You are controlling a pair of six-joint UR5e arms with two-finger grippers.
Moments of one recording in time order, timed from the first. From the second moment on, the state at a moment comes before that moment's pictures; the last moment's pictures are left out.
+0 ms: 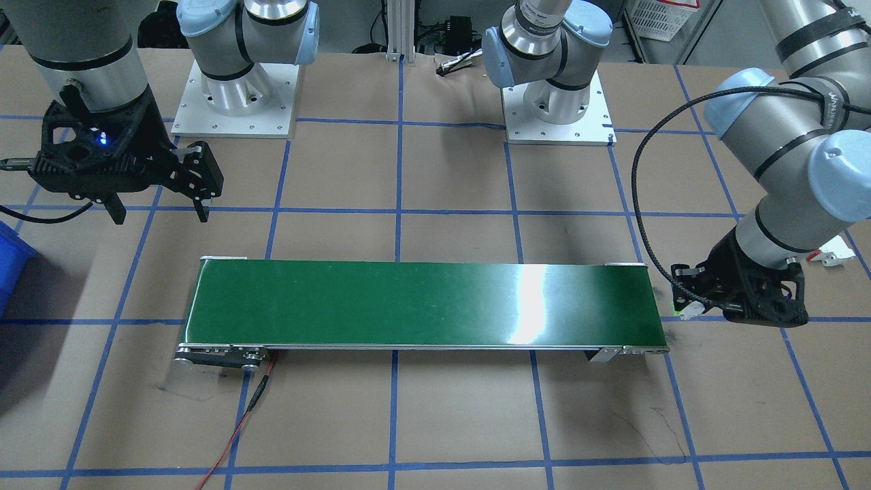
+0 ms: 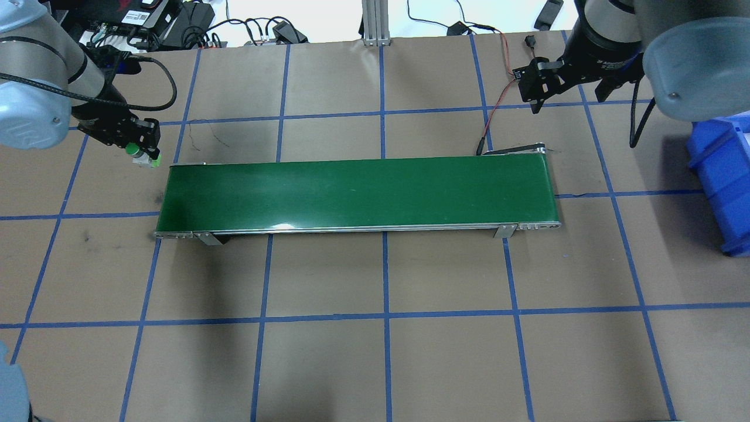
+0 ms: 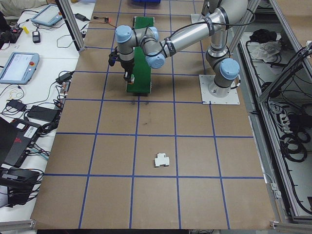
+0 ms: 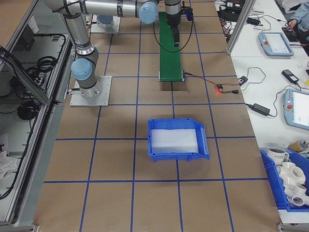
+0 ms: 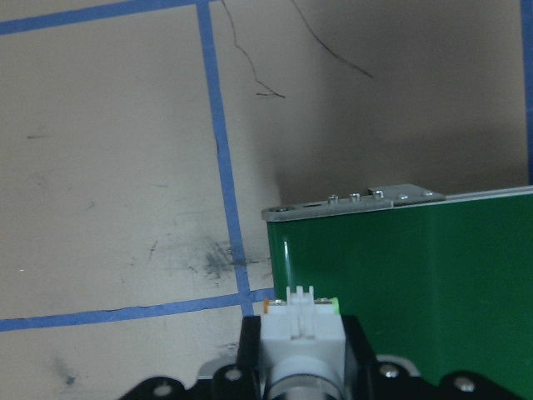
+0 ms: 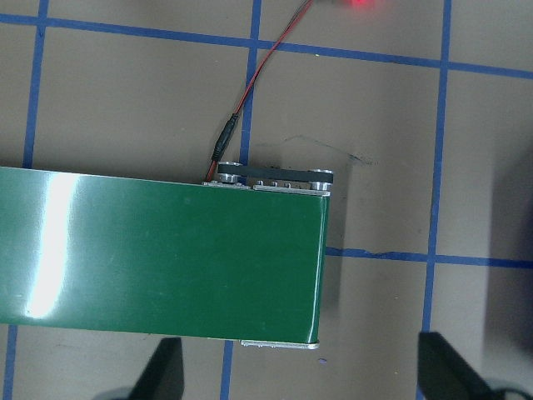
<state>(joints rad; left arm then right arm) -1.25 -1.84 -1.67 -1.19 1.59 0.43 1.54 -1.55 1.61 -1.80 -1.63 -0.12</state>
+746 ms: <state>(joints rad) -1.27 -1.88 -1.71 -1.21 1.58 0.36 1.54 -1.55 1.61 -1.80 -1.63 -0.12</state>
